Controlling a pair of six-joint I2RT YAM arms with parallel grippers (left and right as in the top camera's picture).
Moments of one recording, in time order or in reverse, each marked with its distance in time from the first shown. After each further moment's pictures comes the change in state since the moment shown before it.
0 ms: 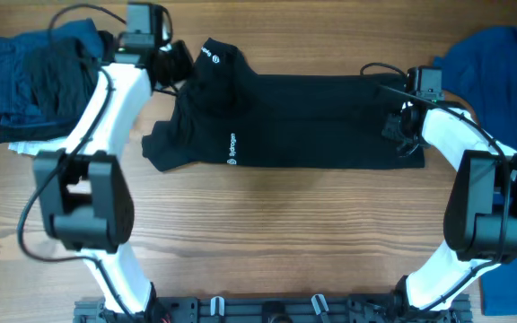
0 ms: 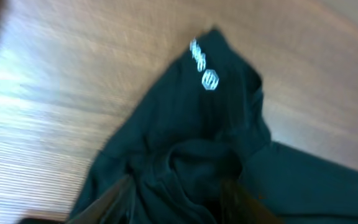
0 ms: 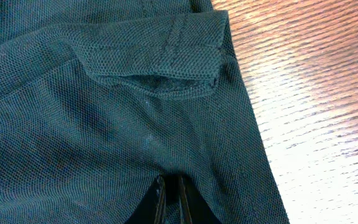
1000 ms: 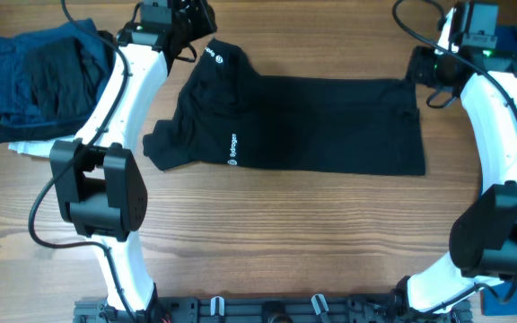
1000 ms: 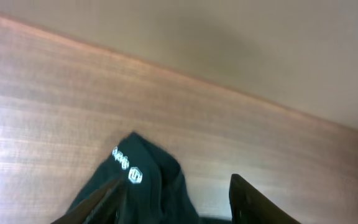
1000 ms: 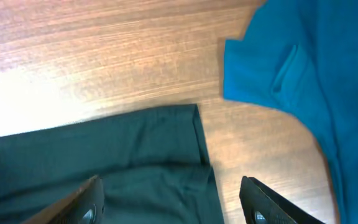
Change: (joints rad) left arm -0.059 0.084 0.237 0.180 -0.026 0.014; right arm -0.034 -0.095 0.447 -0.288 -0.077 -0.126
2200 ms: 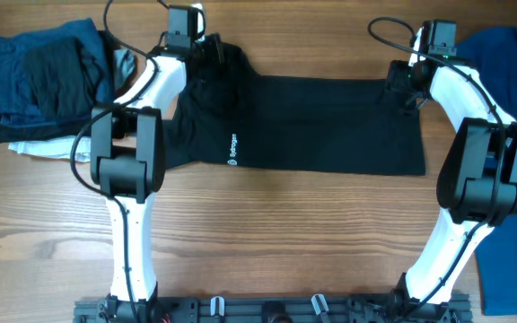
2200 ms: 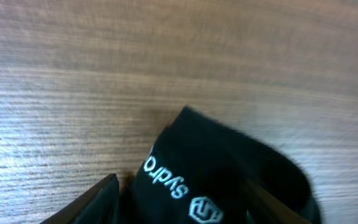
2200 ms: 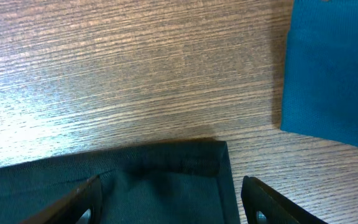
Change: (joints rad) left arm 0.005 0.330 0.000 0.170 0.007 0.192; right arm 0.000 0.331 -0.003 0.249 -0.003 -0.022
